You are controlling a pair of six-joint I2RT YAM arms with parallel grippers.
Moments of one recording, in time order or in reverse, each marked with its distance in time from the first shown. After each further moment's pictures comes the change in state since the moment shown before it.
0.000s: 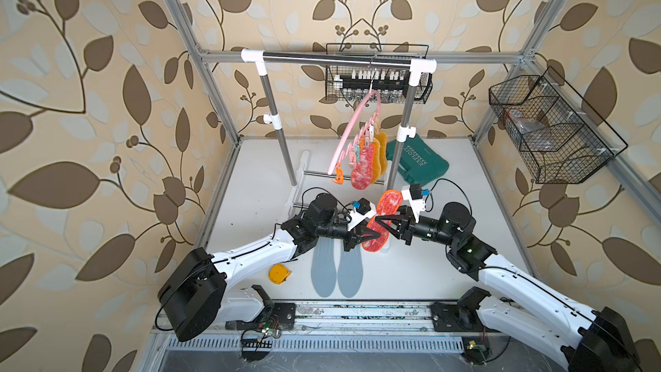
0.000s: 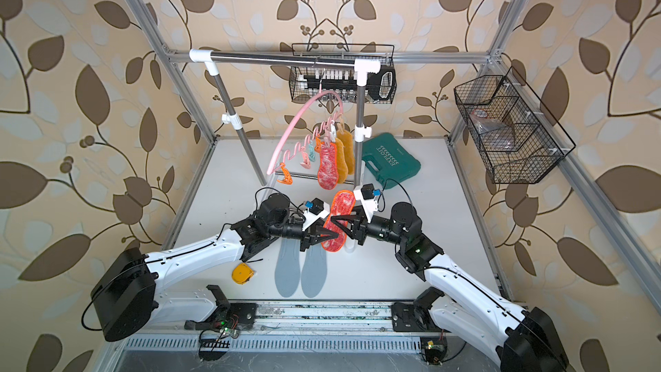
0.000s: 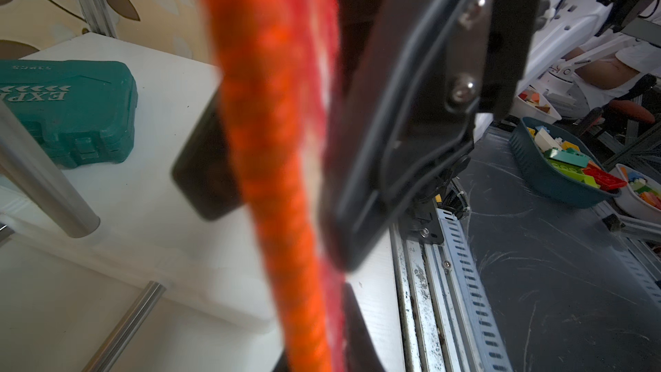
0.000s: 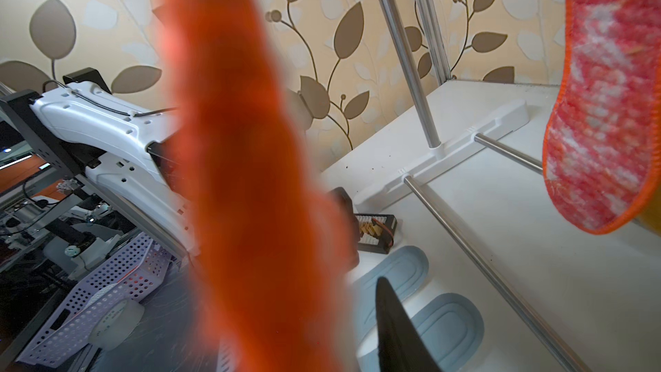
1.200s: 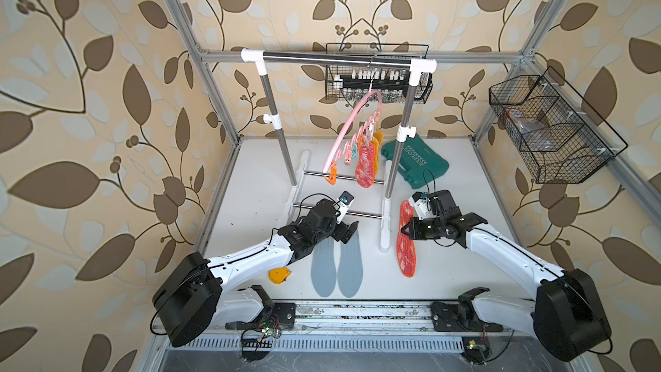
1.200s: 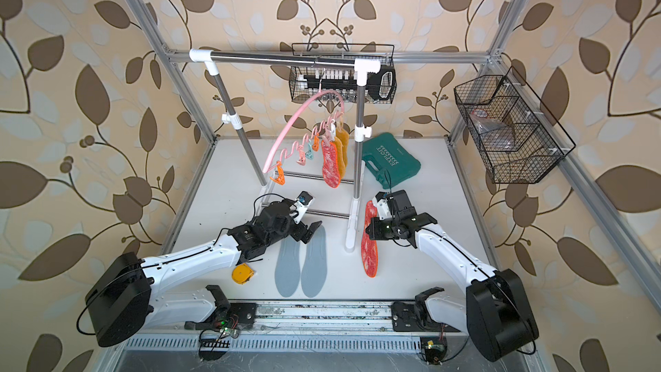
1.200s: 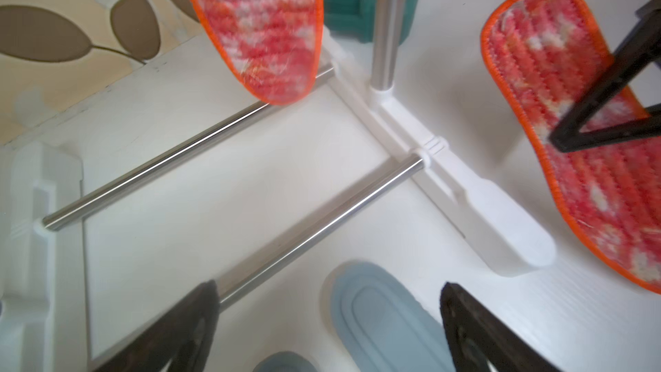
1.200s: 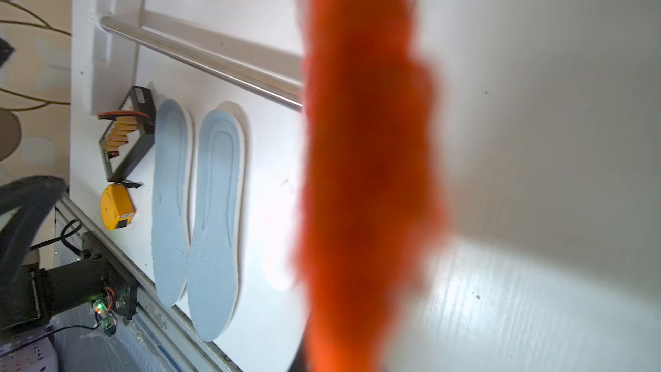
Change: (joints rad) left arm -0.006 -0.045 -0.087 -0.153 -0.893 -0.023; right arm -0.260 0.338 0.174 -0.819 0.226 -0.042
